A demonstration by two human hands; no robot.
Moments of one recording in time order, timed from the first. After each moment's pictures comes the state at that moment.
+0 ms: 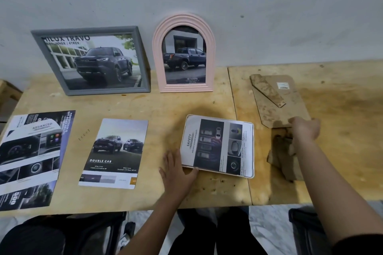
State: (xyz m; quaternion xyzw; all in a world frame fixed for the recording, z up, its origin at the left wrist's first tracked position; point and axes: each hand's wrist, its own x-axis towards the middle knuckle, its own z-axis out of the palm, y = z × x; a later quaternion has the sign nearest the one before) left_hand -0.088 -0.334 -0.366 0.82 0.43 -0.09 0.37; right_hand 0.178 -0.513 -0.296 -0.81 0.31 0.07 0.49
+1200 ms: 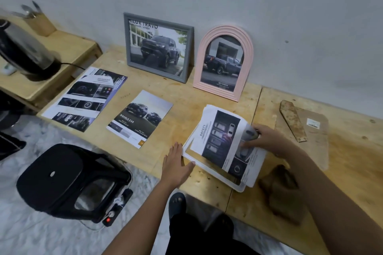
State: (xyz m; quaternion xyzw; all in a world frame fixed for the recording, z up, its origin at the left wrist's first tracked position) left_hand -0.092 -0.386 -0.352 0.76 0.53 -0.02 0.37; right_hand 0.174 -0.467 -0.258 -0.77 -0.41 0.44 0.22
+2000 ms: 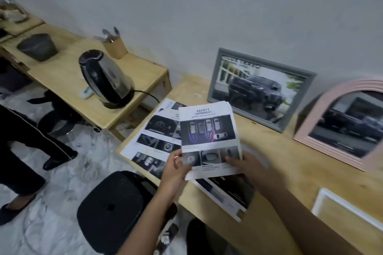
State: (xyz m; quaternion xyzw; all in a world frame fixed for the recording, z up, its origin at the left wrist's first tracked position) left_hand -0.278 -0.133 -0.263 0.44 0.56 0.30 0.63; right_hand -0.076 -0.181 -0.288 -0.65 -0.29 0.57 0.41
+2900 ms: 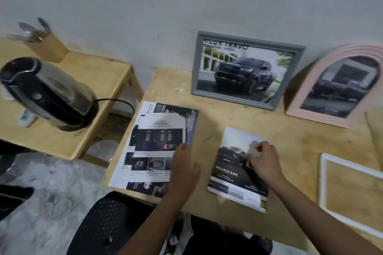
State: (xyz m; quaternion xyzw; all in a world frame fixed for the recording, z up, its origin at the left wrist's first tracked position) left_hand -0.285 -0.051 -0.332 0.80 0.45 0.10 0.38; right_hand -0.101 -0.167 -0.313 -0.91 -0.19 0.24 0.27
